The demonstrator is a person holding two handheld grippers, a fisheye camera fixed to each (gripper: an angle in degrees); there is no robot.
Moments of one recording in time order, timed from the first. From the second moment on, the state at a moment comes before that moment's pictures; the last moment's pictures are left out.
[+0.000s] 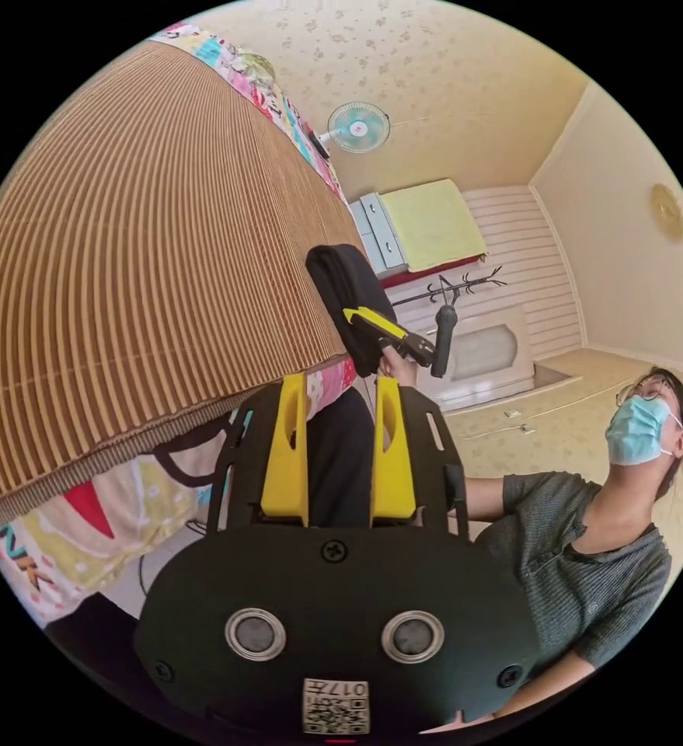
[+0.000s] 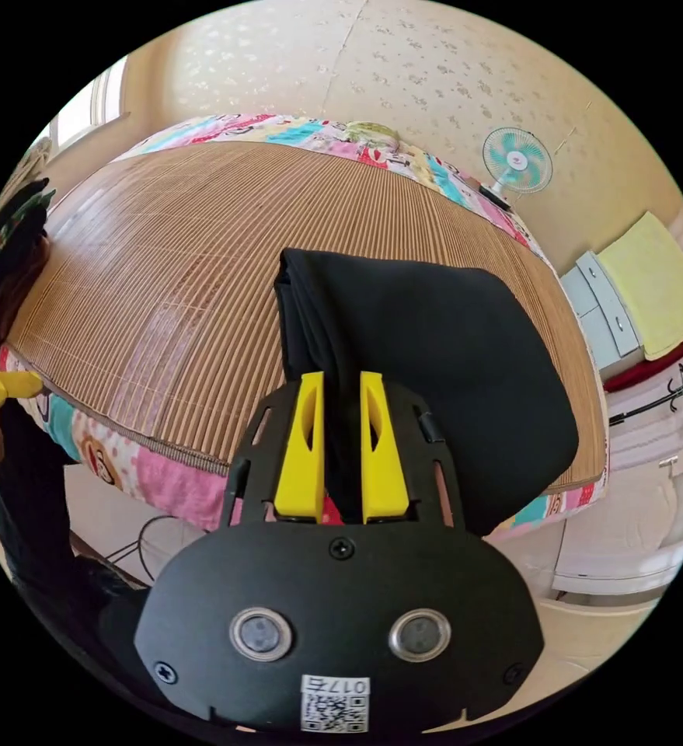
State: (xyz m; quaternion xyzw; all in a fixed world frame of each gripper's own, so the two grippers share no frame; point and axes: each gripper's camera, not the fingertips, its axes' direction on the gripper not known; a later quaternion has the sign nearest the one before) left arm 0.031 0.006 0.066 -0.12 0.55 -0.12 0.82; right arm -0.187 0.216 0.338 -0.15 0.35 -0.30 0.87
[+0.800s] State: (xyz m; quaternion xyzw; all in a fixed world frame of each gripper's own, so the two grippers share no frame) left arm 0.019 -0.048 0.012 -0.14 0.51 -0.06 0.85; right arm 0.068 -0.121 0.285 -0.08 0.44 -0.03 0.90
